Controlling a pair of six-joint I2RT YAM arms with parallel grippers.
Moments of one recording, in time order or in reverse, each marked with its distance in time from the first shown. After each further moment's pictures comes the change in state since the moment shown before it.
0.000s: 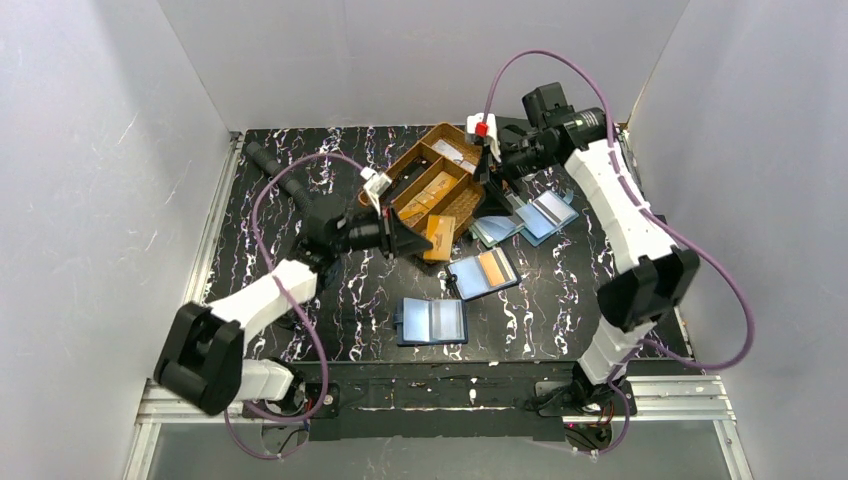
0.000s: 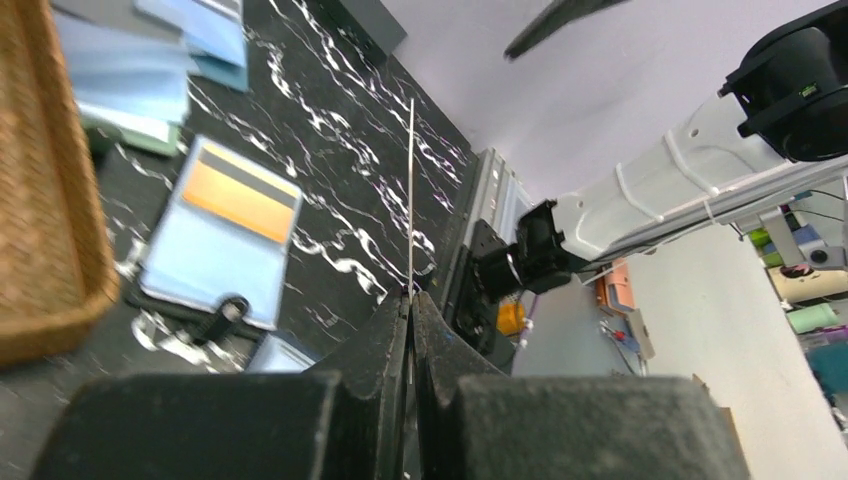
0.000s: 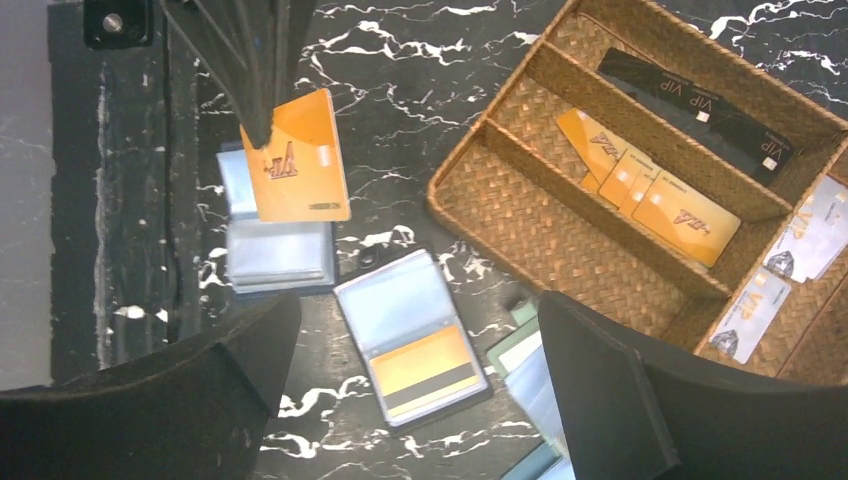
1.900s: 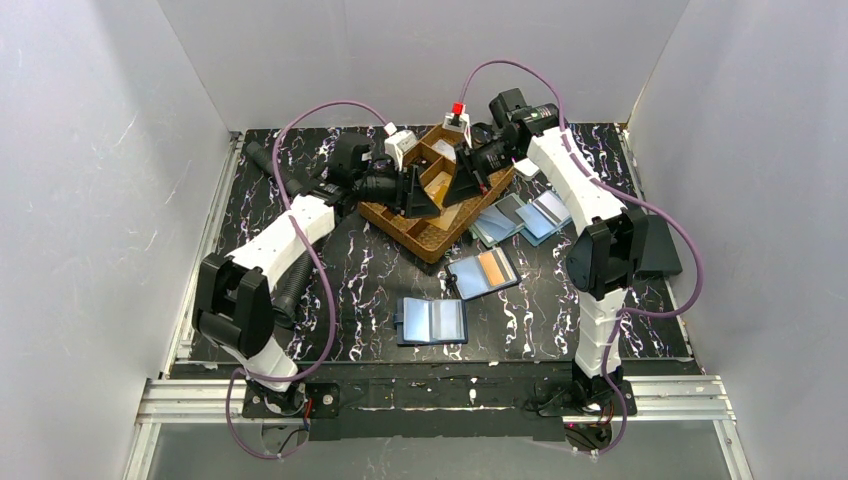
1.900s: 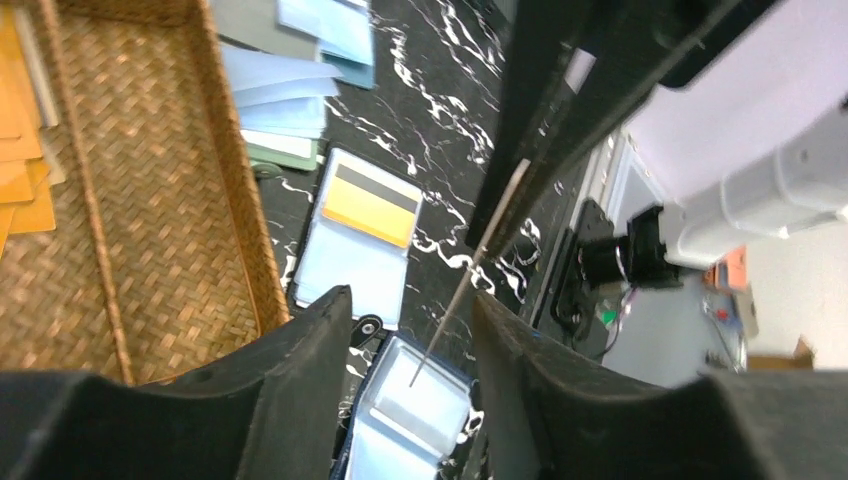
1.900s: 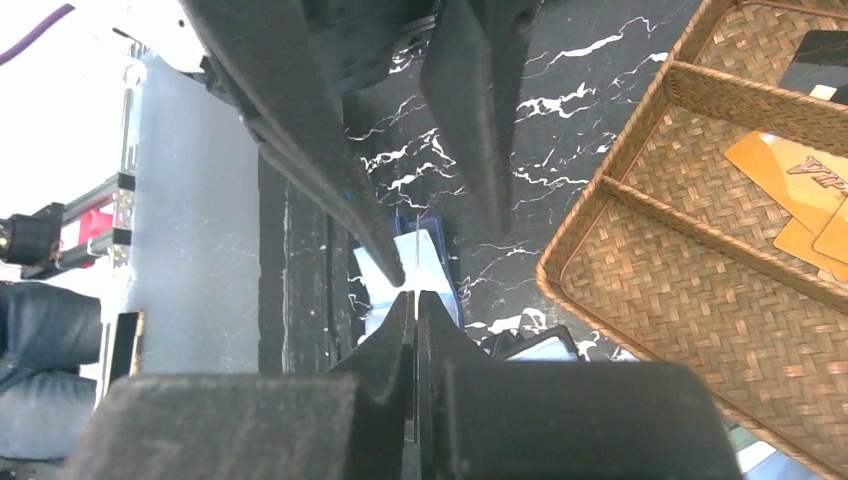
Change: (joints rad) left arm 0.067 0.392 0.659 -0.656 0.048 0.423; right arm 0.023 0.354 0.214 -0.053 -0.256 0.288
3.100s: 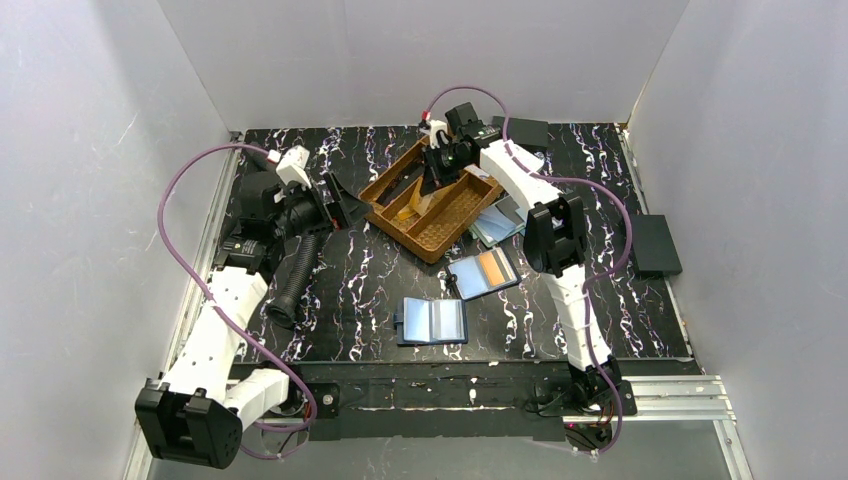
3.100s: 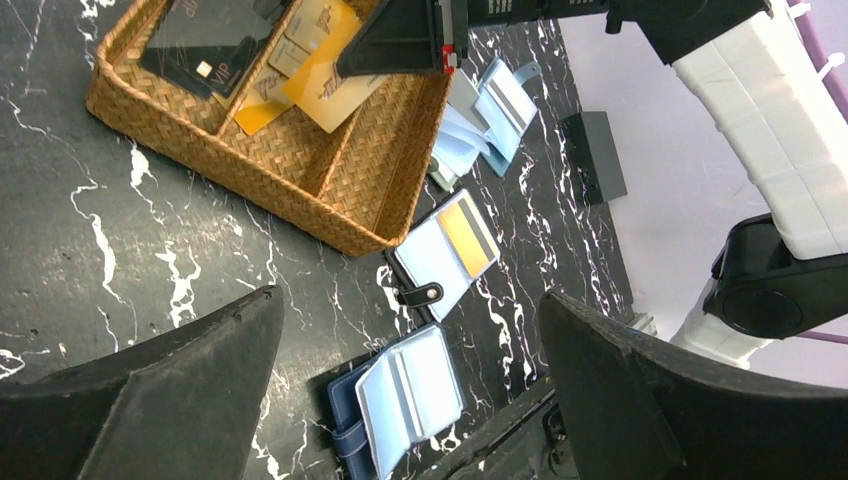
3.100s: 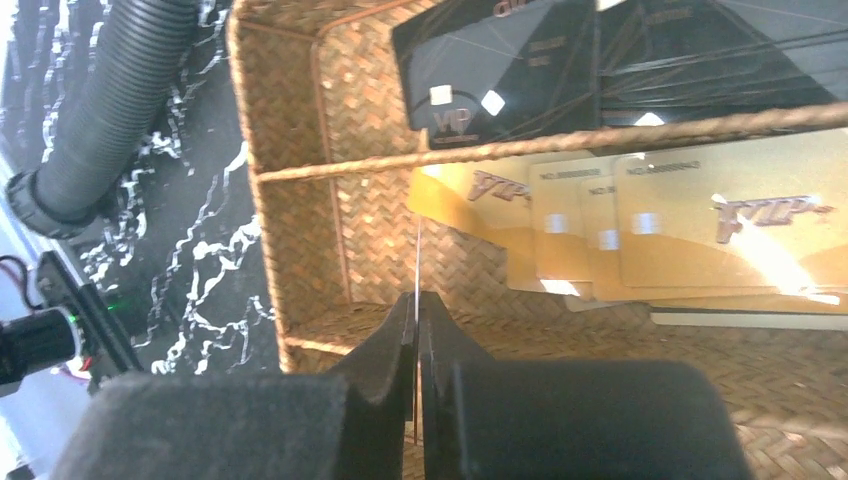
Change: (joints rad) left arm 0.279 -0.581 -0.321 -0.151 -0.349 -0.267; right arm 0.078 0.405 0.230 0.440 0.512 0.647
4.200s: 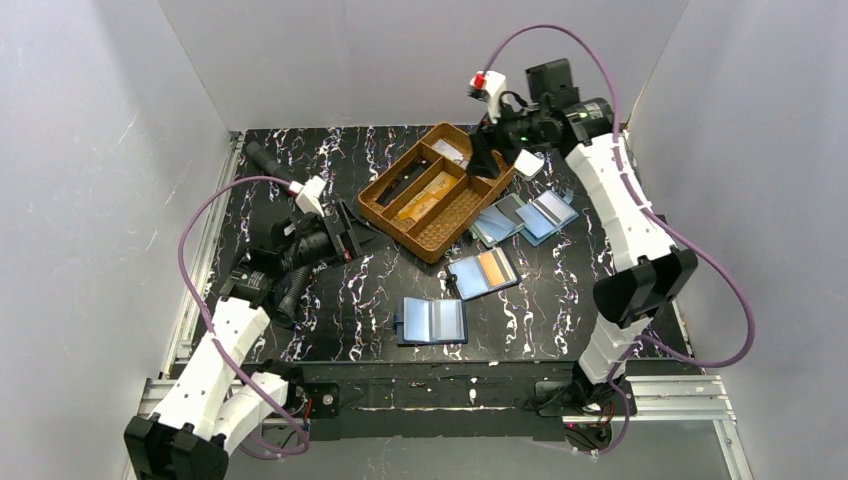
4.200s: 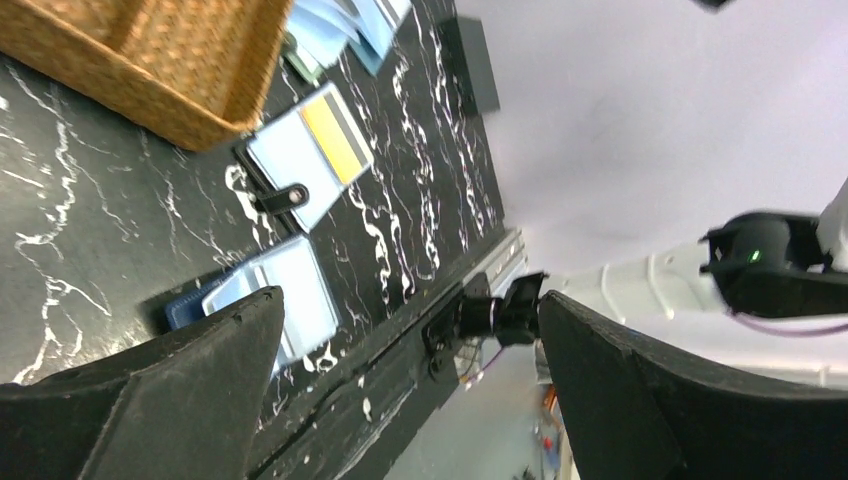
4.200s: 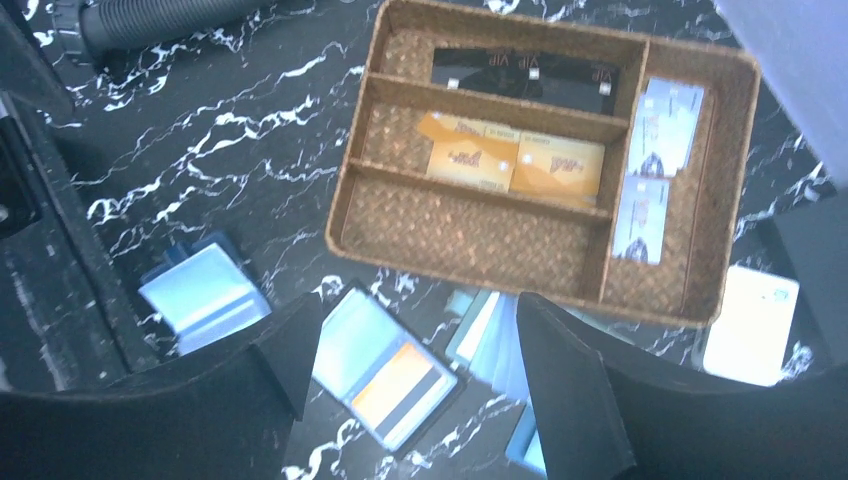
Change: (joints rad) left arm -0.079 -0.149 -0.185 0.072 0.155 -0.276; right arm -0.068 -0.631 -0.217 -0.203 0.047 -0.494
